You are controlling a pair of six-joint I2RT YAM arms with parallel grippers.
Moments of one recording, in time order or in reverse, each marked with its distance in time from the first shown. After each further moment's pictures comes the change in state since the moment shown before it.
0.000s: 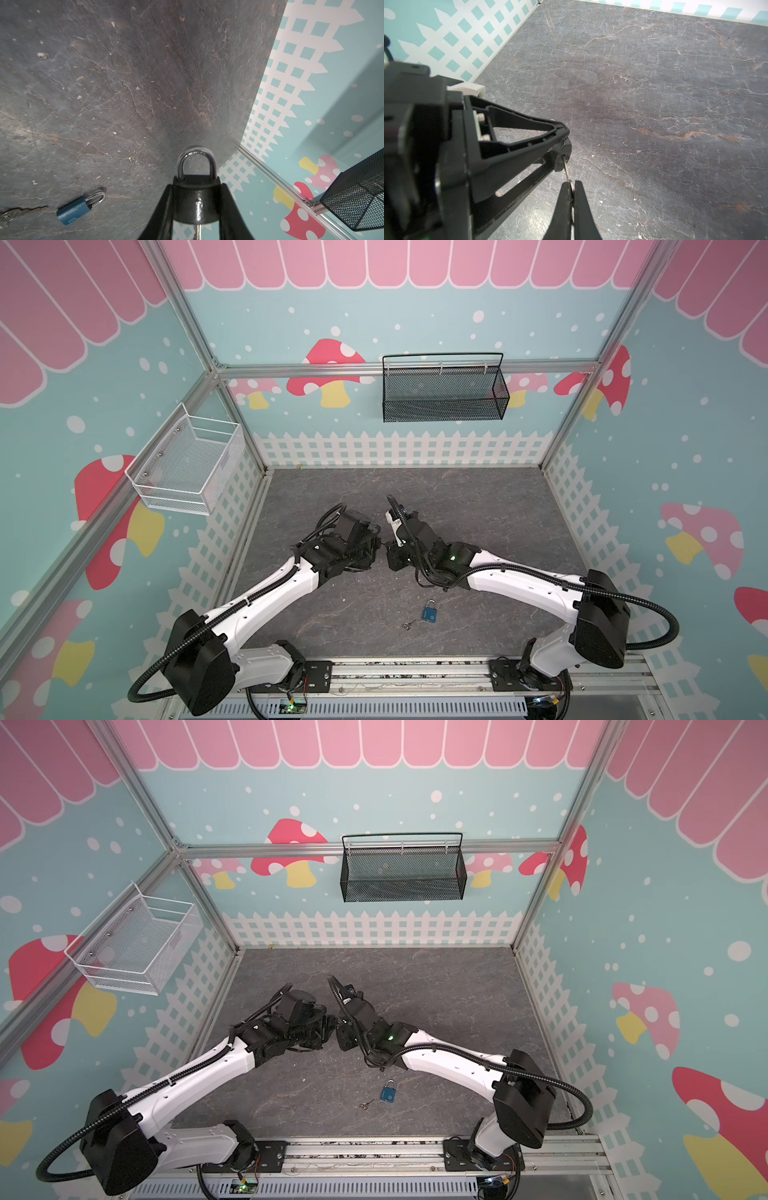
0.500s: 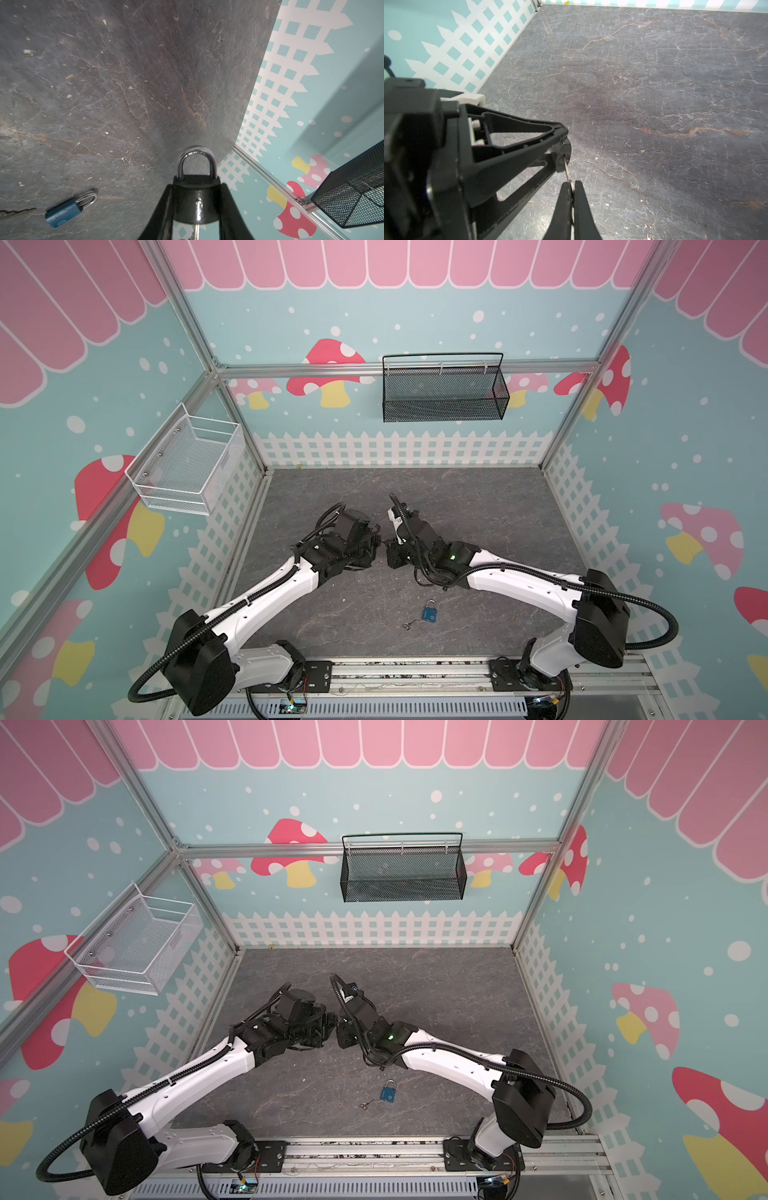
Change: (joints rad) left arm -0.001 0.000 0.000 0.033 -0.003 -0.020; right arm -0.005 0.003 0.000 0.023 0.012 0.067
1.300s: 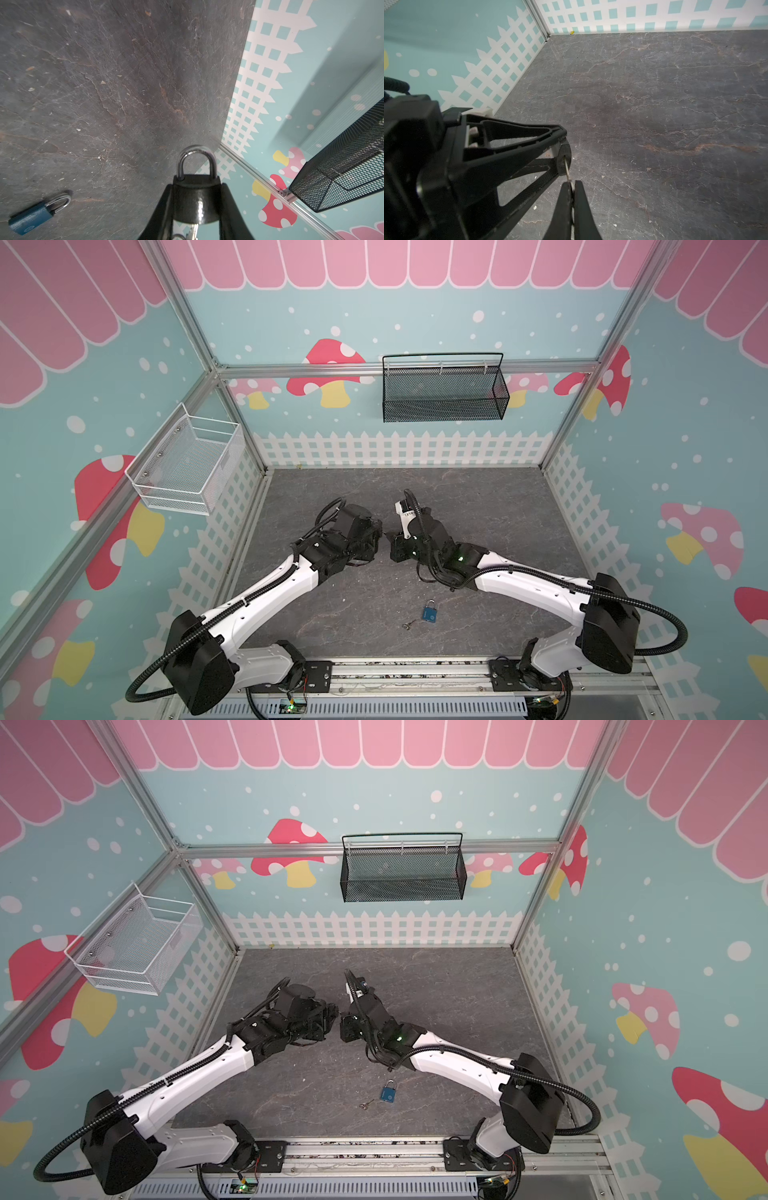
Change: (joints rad) left arm -0.023 0.001 0.051 0.012 -0.060 -0.010; right arm -0.034 -0.051 -0.072 0.154 -0.037 0.022
